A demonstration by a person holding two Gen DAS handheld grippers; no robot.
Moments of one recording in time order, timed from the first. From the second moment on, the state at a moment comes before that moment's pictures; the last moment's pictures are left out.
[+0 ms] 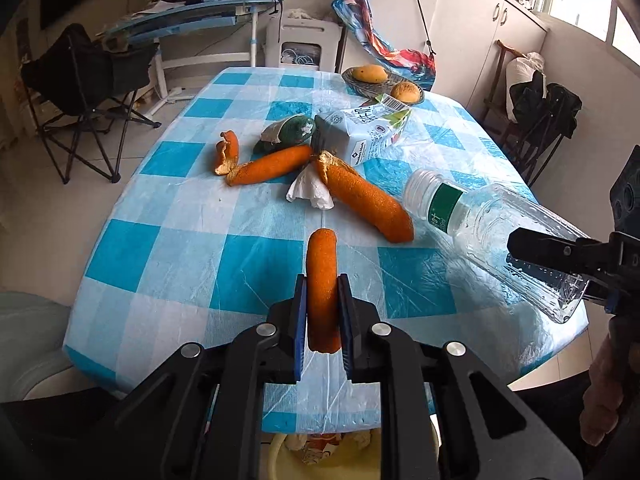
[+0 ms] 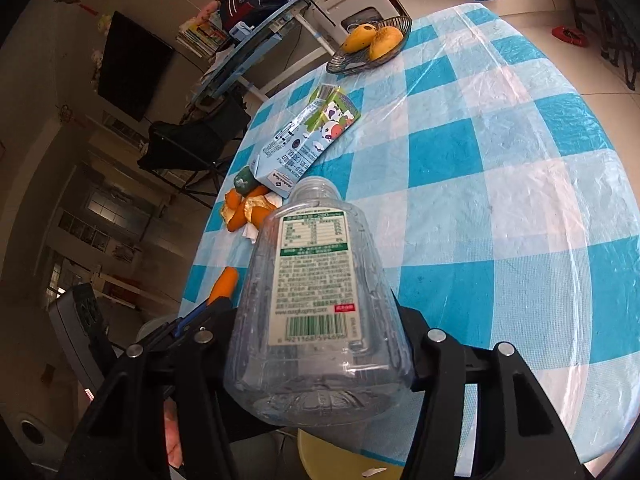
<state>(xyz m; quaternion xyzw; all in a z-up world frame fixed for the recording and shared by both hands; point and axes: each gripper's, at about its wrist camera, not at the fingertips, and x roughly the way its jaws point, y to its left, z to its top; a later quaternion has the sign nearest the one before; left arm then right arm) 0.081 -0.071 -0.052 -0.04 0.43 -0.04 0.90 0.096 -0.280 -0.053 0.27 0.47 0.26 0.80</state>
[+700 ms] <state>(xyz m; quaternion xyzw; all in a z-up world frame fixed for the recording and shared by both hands) -0.019 -0.063 -0.046 -0.05 0.44 -0.07 0.90 -0.008 -0.247 -0.051 0.28 0.46 0.35 0.77</state>
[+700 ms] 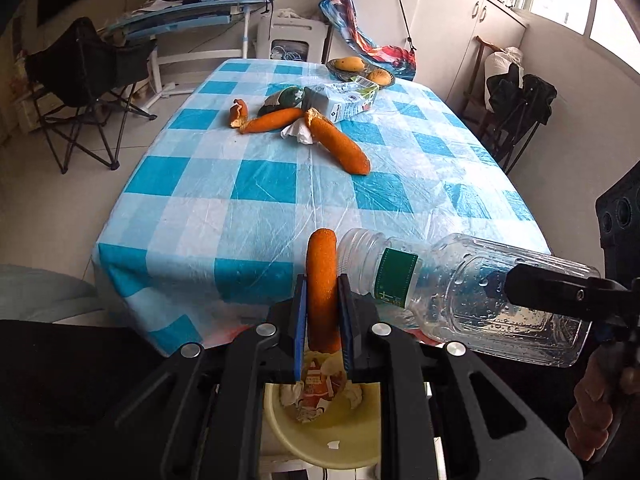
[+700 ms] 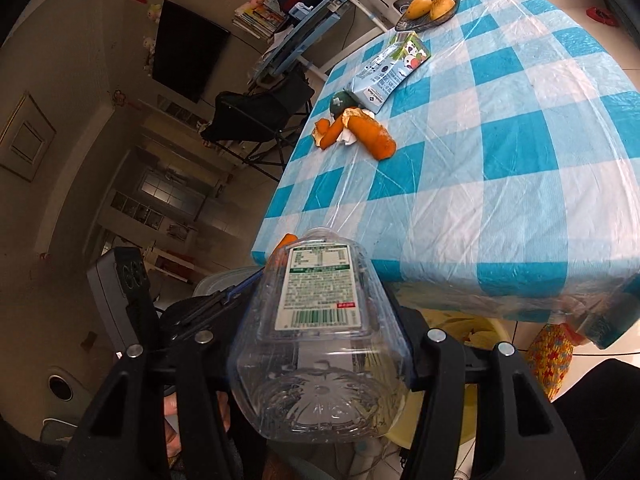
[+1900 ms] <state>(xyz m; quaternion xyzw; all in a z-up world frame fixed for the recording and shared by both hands) -0.038 -0.075 -0.117 -0.01 0.57 -0.09 0.82 -0.021 -0.204 -0.100 0.14 0.54 0.25 0.80</state>
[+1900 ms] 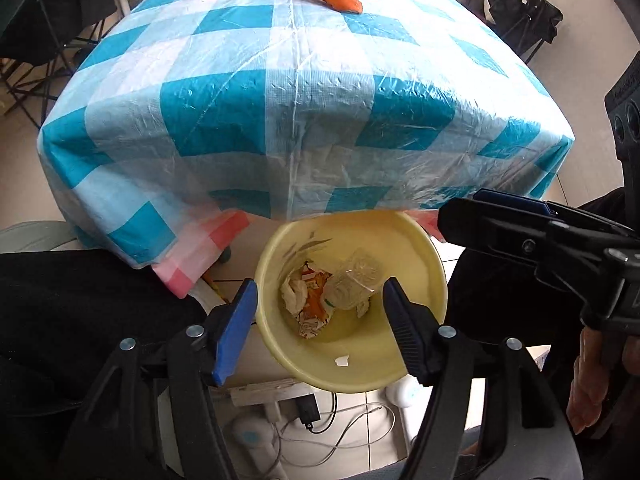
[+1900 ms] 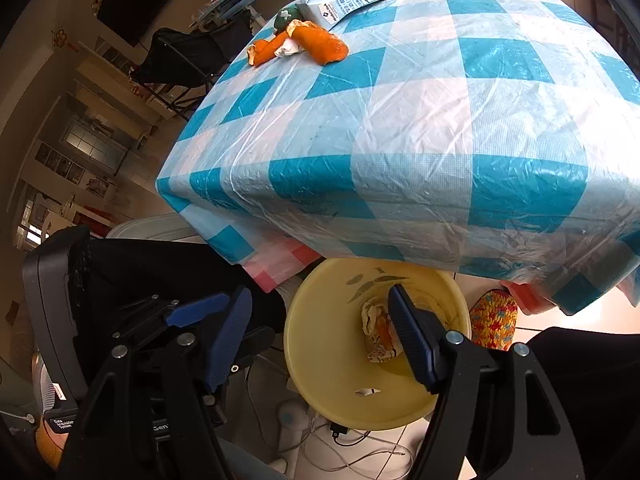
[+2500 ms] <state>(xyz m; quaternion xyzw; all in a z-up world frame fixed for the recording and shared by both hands) -0.041 -0.071 -0.088 0.00 0.48 -0.04 0.88 -0.025 -0.208 -0.088 0.13 0.49 0.22 0.83</state>
